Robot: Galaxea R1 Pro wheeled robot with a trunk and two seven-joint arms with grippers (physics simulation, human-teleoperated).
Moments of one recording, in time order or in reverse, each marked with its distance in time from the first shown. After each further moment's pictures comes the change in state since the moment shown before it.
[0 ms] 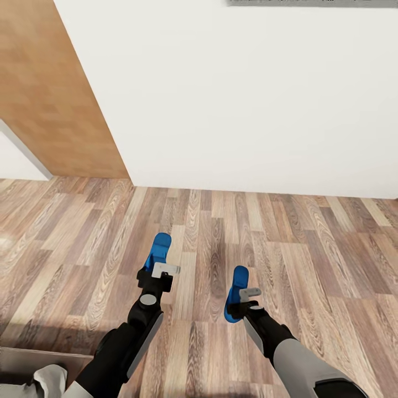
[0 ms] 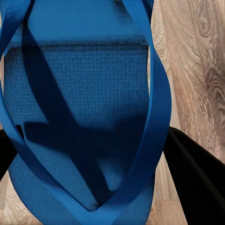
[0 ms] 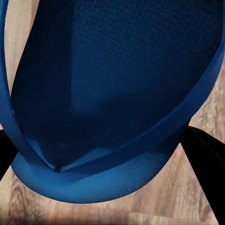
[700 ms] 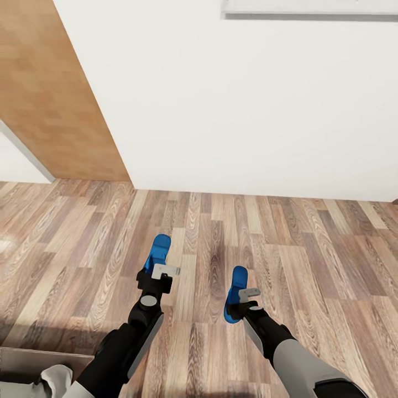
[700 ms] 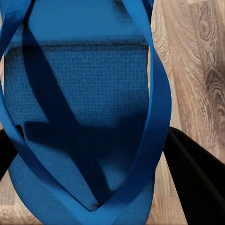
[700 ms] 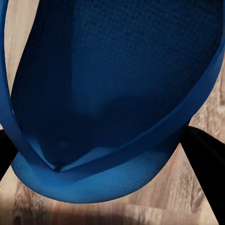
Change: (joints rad) left arm 0.000 -0.001 0.001 0.022 -0.002 -0.011 0.007; right arm 0.002 0.000 0.016 0.001 0.000 0.000 0.000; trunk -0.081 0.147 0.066
